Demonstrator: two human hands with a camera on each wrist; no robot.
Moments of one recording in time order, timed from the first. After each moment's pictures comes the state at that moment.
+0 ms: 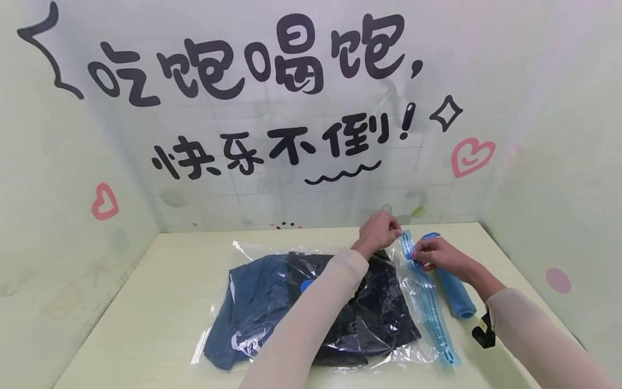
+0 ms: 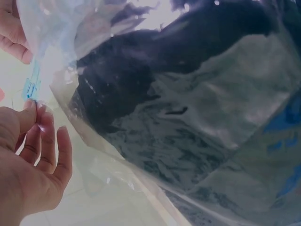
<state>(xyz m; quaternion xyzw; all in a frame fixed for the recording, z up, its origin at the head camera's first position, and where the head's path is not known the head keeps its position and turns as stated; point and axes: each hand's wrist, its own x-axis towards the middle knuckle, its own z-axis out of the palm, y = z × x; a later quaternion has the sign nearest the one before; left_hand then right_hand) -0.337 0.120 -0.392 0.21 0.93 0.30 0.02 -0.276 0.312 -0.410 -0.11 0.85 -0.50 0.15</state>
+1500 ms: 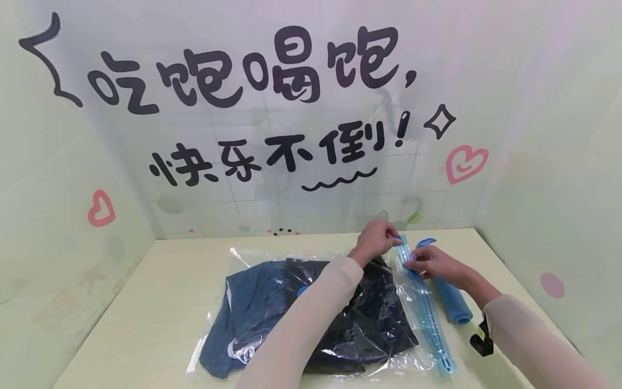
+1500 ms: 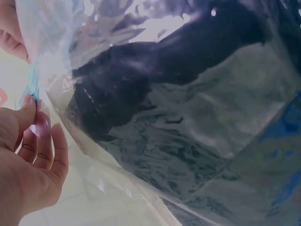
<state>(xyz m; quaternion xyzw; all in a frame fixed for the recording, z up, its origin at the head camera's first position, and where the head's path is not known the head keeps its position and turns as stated) -0.336 0.118 -0.393 0.22 0.91 0.35 0.03 -0.272 0.308 -0.411 -0.13 0.84 -0.50 0.17</state>
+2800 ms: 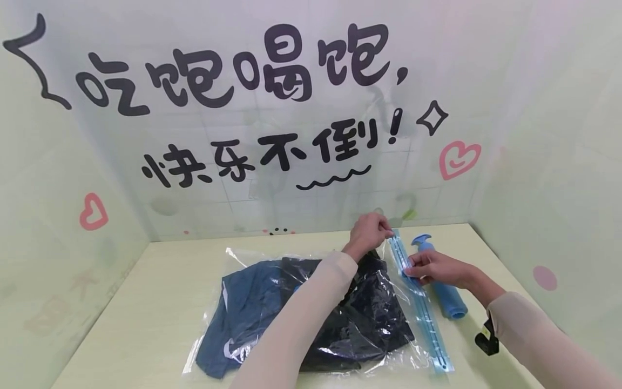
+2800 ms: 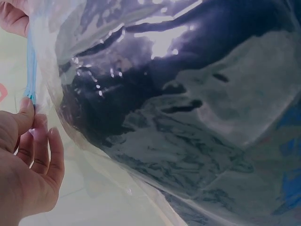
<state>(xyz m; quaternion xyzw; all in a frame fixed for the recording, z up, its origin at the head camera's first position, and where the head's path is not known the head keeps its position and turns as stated) -0.346 0.118 -0.393 0.21 0.92 0.33 0.00 -0.259 0.319 -0.408 -0.17 0.81 -0.51 0.25</state>
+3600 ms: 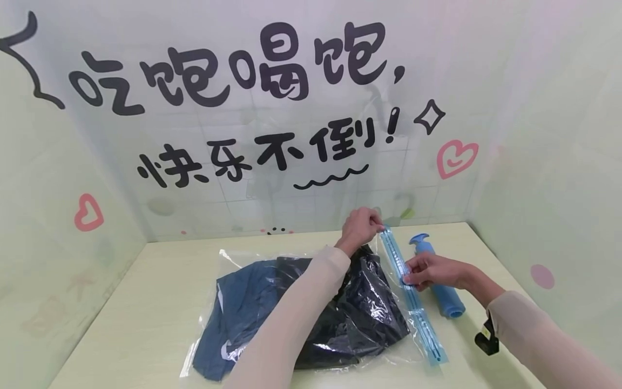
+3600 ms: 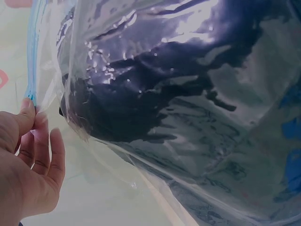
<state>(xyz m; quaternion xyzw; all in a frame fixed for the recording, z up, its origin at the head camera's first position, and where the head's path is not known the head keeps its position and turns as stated) -0.355 0.110 -0.389 0.18 0.92 0.35 -0.01 -0.256 0.319 -0.408 -0.20 0.79 -0.51 0.29</state>
